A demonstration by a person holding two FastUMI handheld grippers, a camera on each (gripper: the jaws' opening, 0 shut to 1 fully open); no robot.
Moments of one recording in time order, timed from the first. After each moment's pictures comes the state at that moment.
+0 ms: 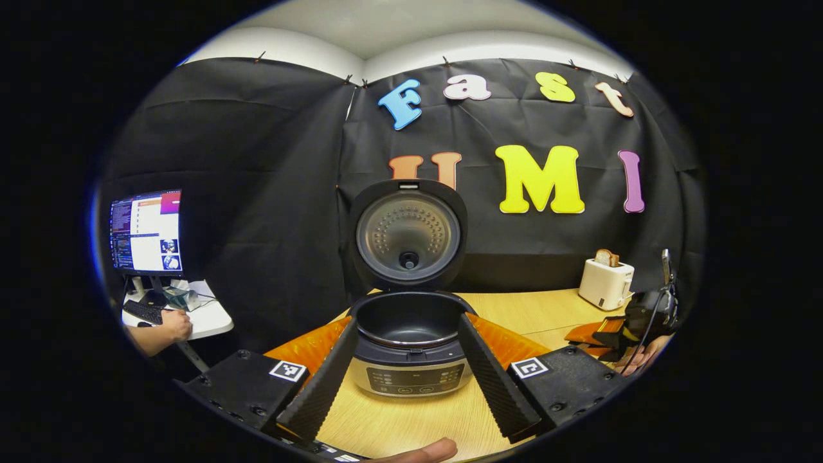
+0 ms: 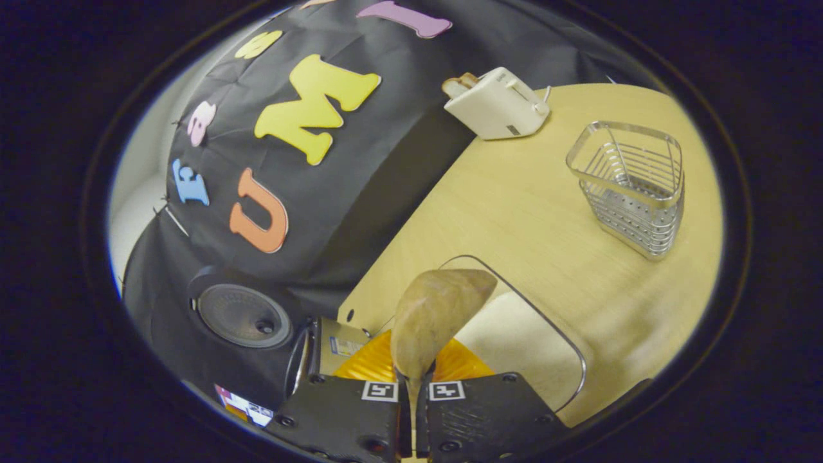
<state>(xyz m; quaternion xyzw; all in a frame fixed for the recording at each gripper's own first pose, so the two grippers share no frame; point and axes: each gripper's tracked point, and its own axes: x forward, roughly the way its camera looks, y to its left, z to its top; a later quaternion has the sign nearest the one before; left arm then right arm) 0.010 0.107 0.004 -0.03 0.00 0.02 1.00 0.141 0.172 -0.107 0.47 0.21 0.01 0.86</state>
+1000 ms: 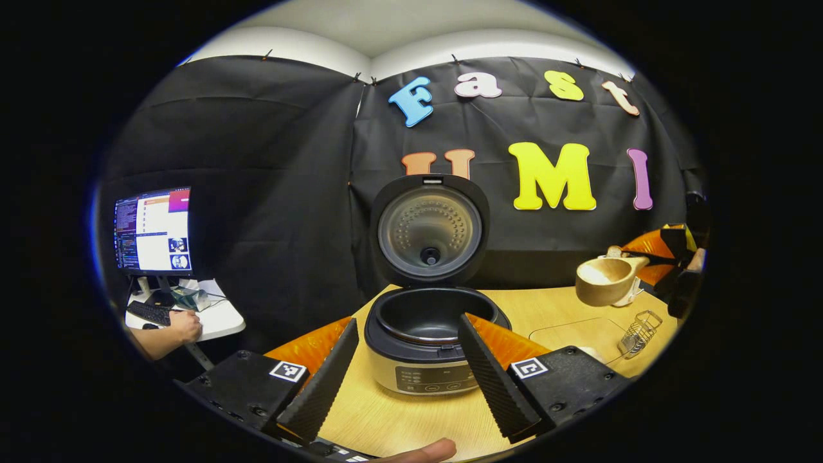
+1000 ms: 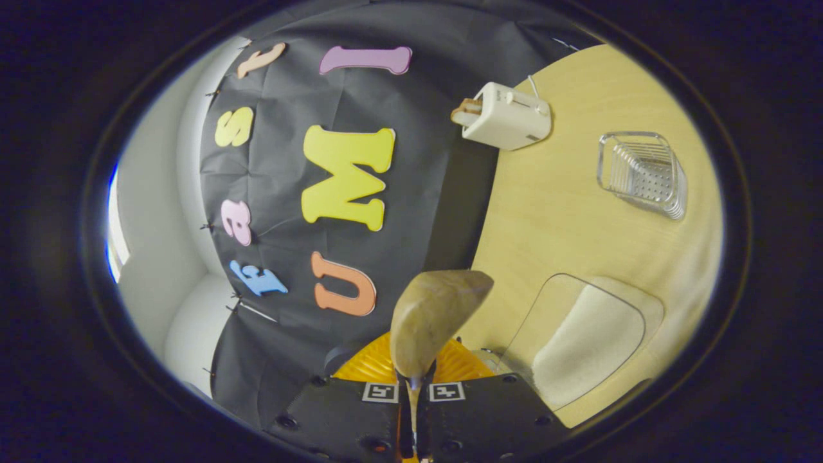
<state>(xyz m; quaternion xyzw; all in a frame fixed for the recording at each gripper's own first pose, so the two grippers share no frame) 0.010 0.144 -0.006 -0.03 0.01 0.04 1.00 0.128 0.188 0.040 0.62 0.11 0.09 0.77</state>
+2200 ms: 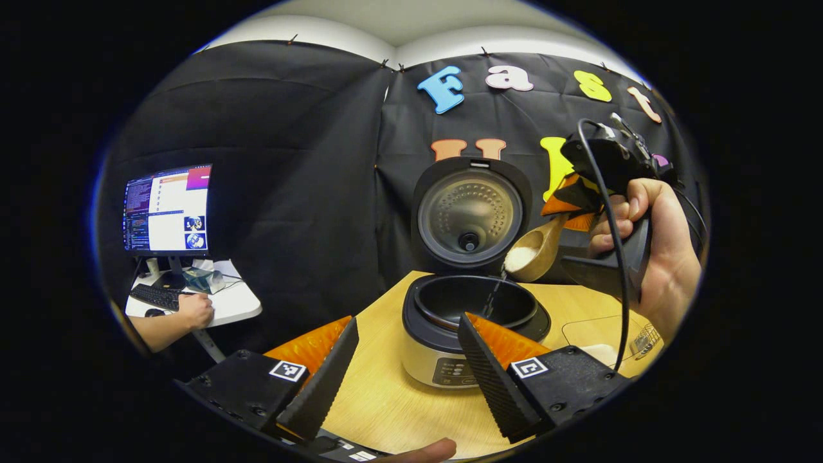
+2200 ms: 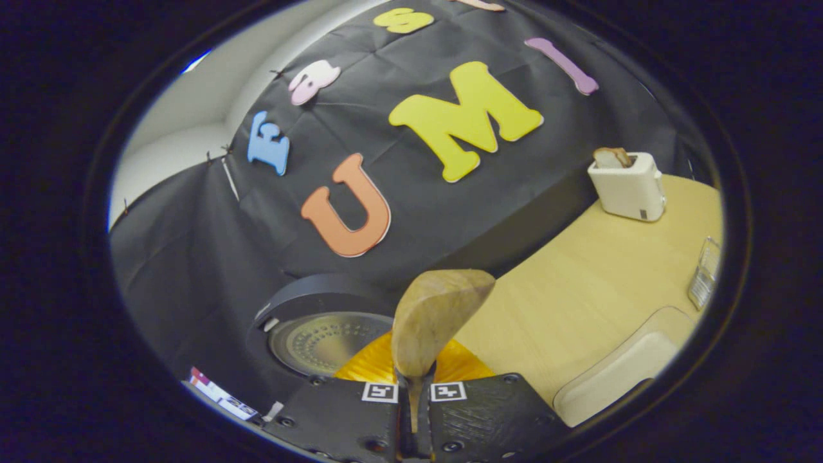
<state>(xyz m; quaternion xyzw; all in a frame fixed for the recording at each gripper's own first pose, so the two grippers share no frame) 0.012 0.192 -0.029 -0.06 0.04 0.08 0.99 0.231 0.370 0.076 0.27 0.12 0.06 0.95</state>
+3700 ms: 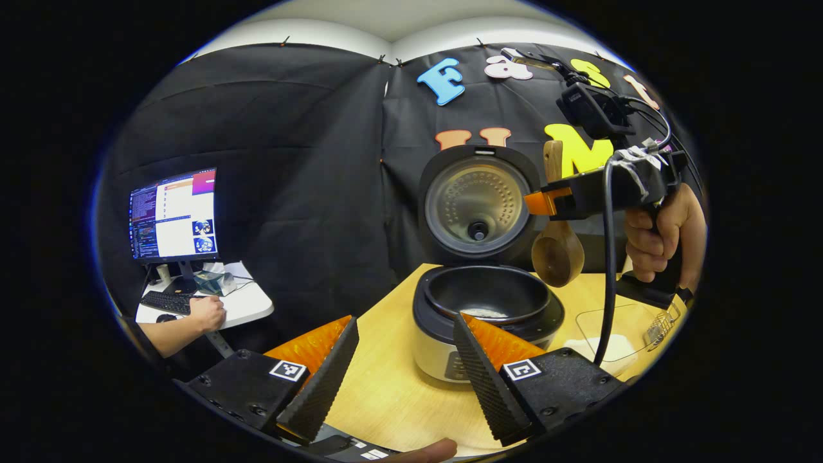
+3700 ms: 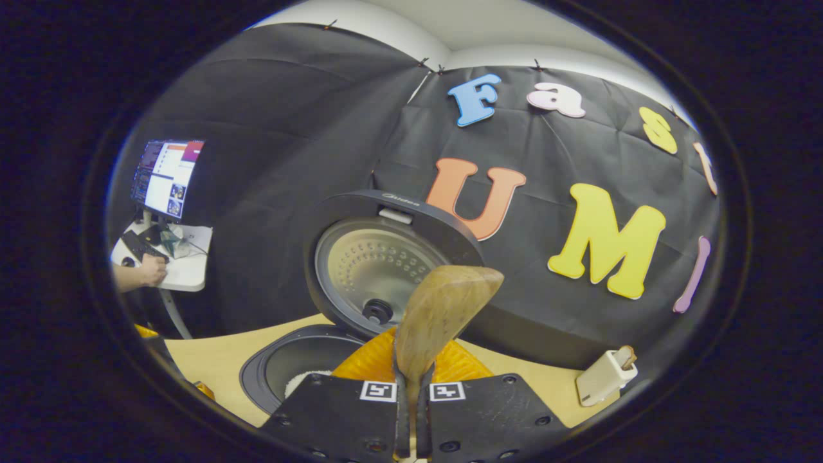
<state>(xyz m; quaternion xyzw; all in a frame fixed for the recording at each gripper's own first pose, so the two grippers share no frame) 0.009 0.184 -0.029 -0.04 0.05 0.09 0.99 0.199 0.393 0.077 -0.17 0.05 0.17 0.97</state>
